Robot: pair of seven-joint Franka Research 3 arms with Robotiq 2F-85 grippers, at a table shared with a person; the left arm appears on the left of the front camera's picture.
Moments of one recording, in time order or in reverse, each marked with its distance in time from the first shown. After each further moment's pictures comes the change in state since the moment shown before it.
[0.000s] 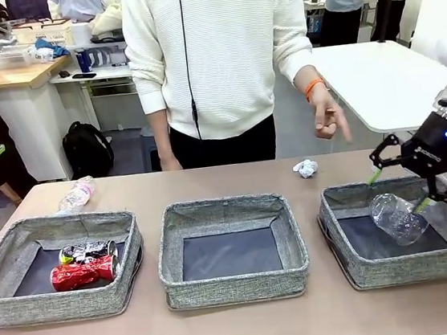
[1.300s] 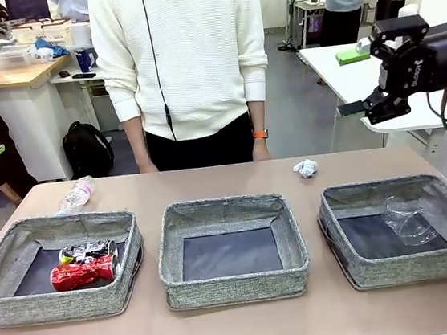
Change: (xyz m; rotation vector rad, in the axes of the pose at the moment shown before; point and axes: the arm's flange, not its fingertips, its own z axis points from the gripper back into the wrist) left arm 0.000 0.000 0.000 0.000 0.000 0.000; right arm -0.090 0.051 0.076 0.879 0.136 0.799
